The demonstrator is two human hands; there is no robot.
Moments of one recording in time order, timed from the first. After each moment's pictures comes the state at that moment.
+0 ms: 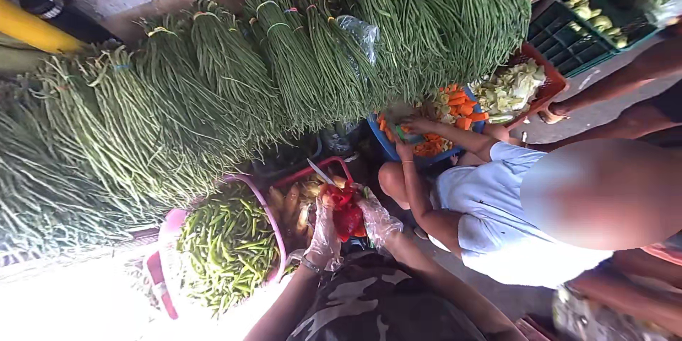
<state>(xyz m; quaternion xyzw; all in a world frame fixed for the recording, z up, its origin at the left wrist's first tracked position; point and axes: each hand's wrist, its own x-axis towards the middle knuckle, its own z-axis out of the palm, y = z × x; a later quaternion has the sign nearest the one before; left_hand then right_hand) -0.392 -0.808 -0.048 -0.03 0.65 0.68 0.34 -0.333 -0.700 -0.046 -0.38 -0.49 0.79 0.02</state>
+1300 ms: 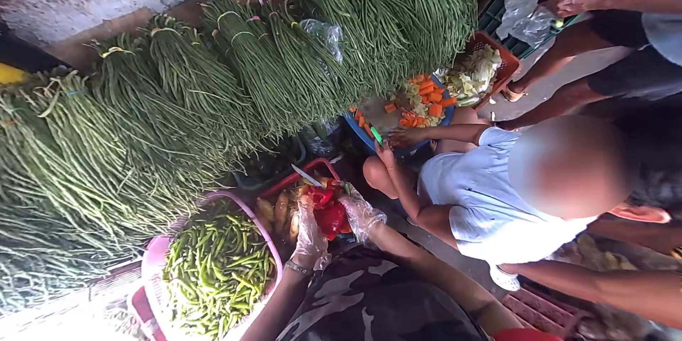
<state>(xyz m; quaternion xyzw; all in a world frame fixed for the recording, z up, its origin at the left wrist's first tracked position) -0.389 -0.816 -0.040 -0.05 0.64 0.69 0.35 -0.325 -0.712 -0.034 -0.38 -0.49 0.78 0.01</state>
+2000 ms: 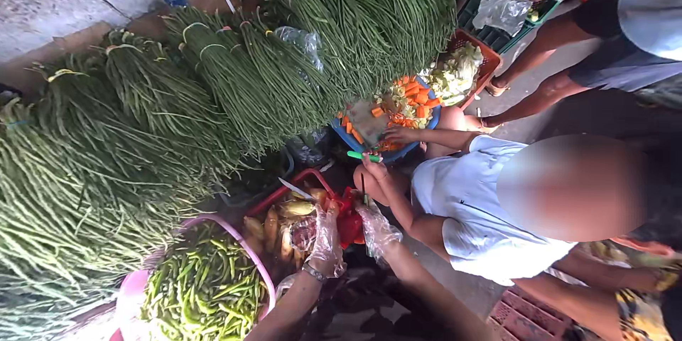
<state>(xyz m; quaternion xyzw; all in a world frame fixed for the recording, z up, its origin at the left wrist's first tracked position) -0.377 -0.754 -0.061 0.00 0.68 0.60 0.43 -0.298 -0.678 -0.048 -0.48 -0.44 0.75 0.11</state>
